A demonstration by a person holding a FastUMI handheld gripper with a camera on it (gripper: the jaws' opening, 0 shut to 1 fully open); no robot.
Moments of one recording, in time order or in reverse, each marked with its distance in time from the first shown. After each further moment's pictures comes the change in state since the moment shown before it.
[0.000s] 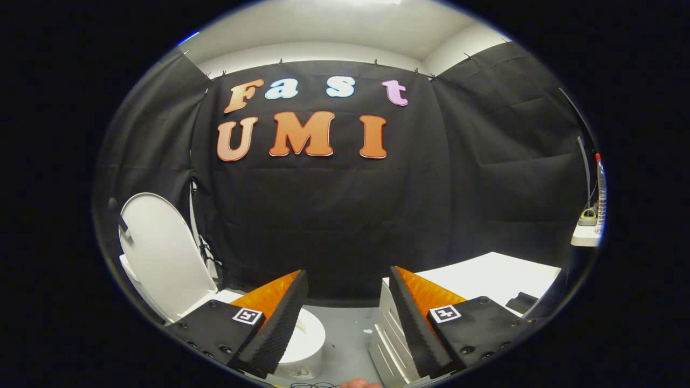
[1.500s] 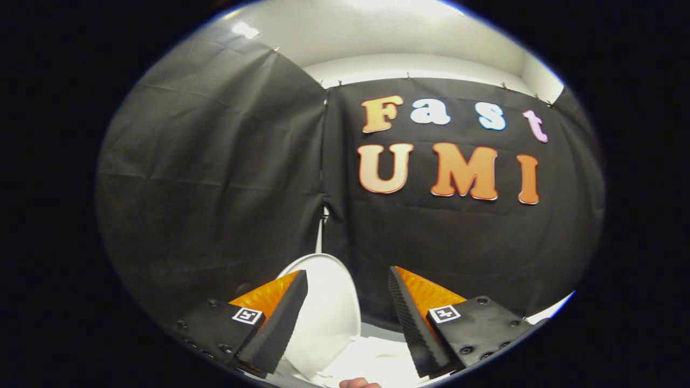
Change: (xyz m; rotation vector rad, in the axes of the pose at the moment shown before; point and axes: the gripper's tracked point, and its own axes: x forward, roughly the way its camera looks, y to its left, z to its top) arm -0.029 0.464 0.135 -0.066 -0.081 0.576
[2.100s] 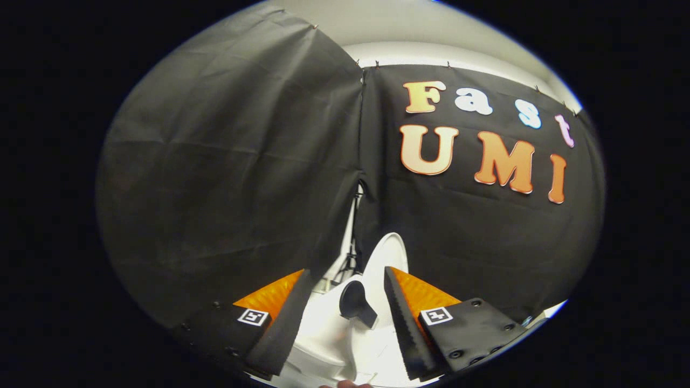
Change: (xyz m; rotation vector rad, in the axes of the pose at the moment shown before) arm 0.040 0.195 -0.058 -0.032 0.114 0.146
